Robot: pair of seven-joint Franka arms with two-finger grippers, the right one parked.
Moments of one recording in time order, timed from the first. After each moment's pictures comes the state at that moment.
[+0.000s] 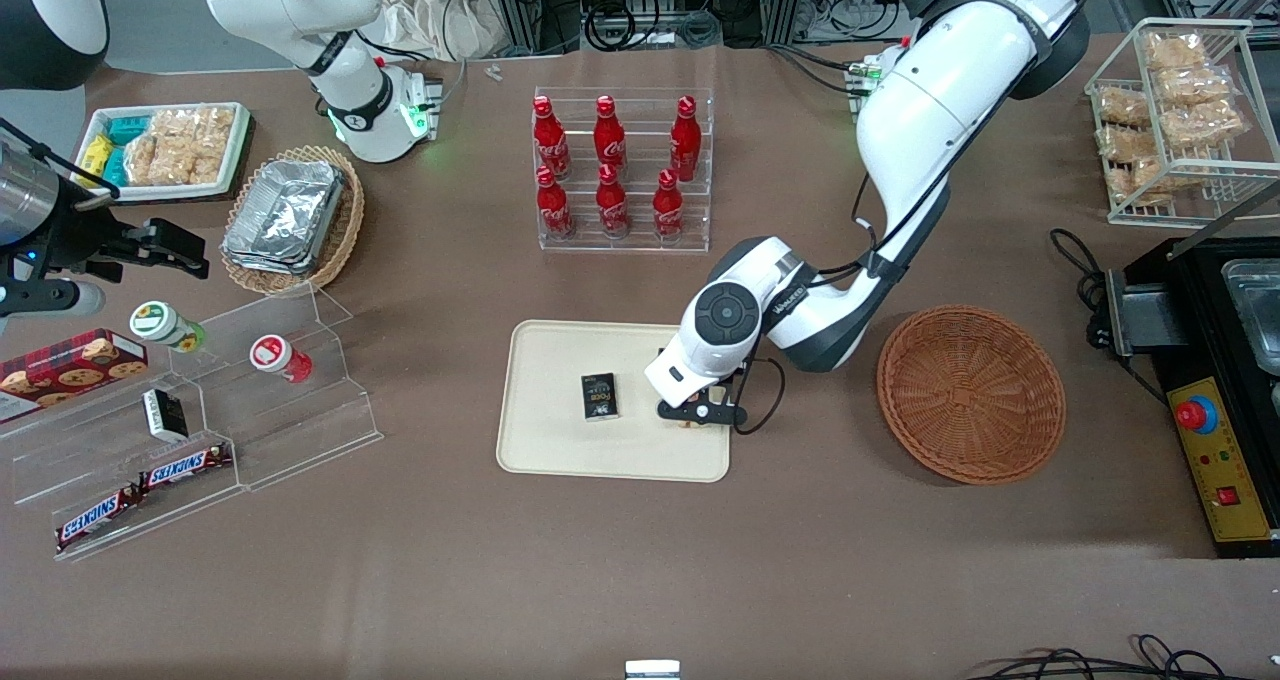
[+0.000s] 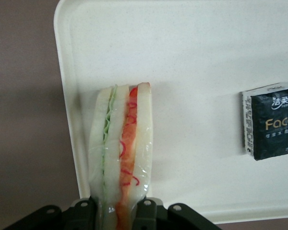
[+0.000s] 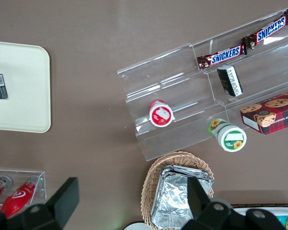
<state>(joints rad) -0.28 0.82 -0.48 -1.45 0.29 2.15 -0.70</state>
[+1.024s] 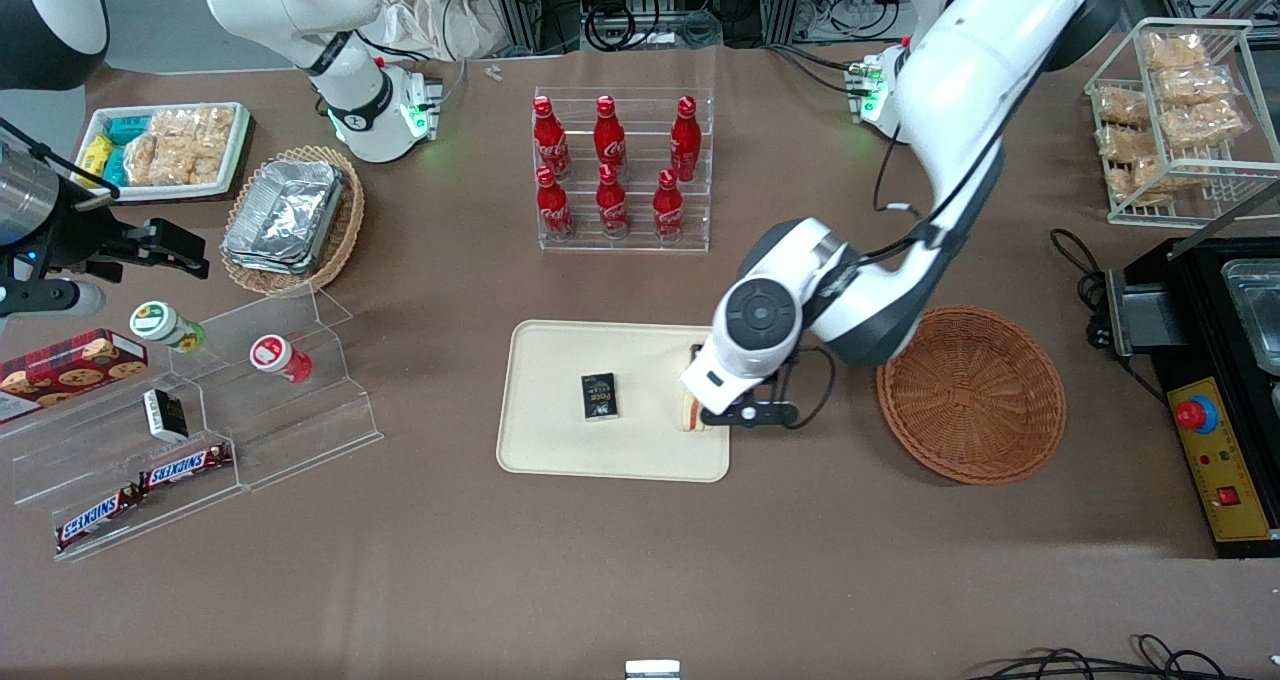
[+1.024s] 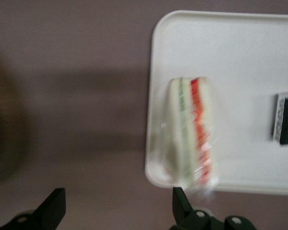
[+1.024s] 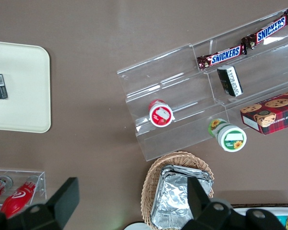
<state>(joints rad) -0.19 0.65 -0.48 -1.40 0.23 1.81 -0.66</state>
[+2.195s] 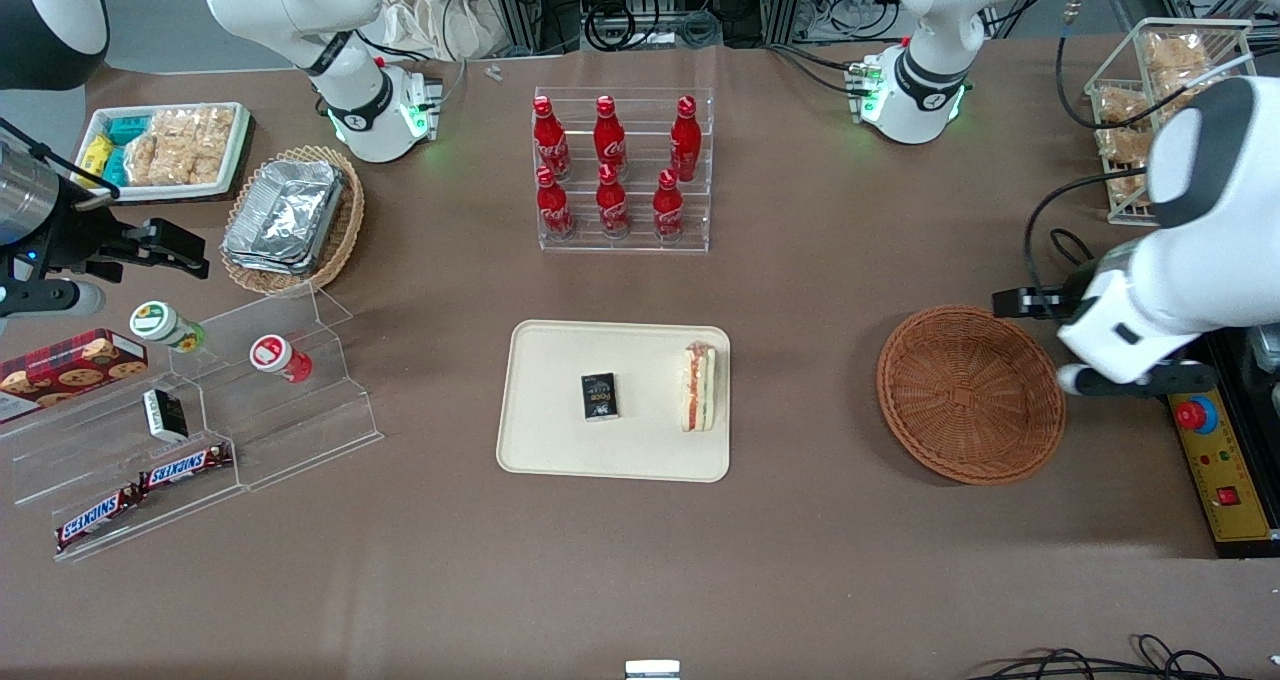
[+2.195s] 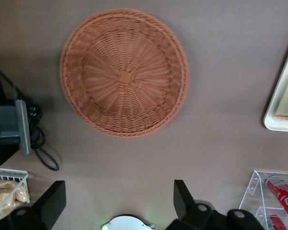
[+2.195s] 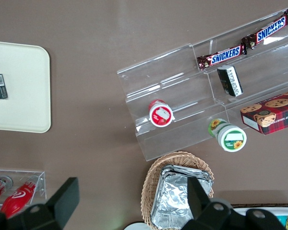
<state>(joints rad) 0.31 0.31 -0.47 -1.41 0.12 1.43 -0.21</state>
